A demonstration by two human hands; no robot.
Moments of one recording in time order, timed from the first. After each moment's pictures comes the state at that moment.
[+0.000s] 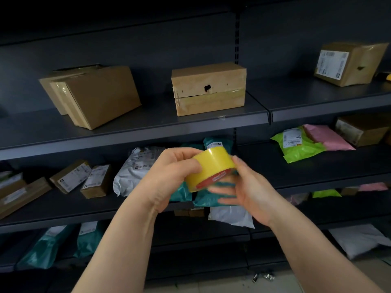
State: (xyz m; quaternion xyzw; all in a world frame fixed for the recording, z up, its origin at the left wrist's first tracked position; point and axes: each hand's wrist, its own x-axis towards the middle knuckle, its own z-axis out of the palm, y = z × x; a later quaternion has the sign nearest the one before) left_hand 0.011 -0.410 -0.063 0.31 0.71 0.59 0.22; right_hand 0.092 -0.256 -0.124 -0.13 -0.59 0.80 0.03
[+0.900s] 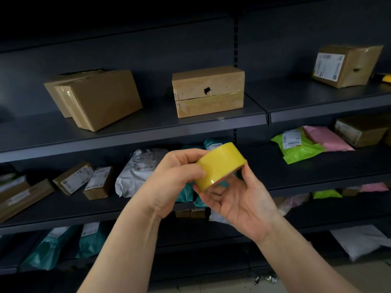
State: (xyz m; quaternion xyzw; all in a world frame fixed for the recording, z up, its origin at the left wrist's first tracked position) left_hand 0.026 -0.416 -0.060 0.35 0.67 0.60 0.24; right_hand 0.103 -0.279 -0.130 -0.04 -0.28 0.96 0.02
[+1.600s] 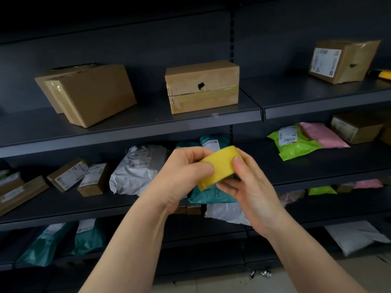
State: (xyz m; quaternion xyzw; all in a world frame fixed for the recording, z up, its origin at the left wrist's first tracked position) left_hand 0.034 -0.387 -0.068 0.33 0.73 0.56 0.21; right_hand 0.116 -0.261 -0.130 -0.07 -0.55 0.81 0.19
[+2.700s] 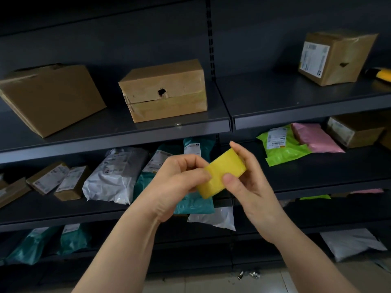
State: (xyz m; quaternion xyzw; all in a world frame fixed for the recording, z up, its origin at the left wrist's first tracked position) left_hand 0.036 -0.286 -0.076 0.31 0.71 0.59 0.25; right_hand 0.123 -0.144 -0.139 0.00 -0.64 0.73 0.23
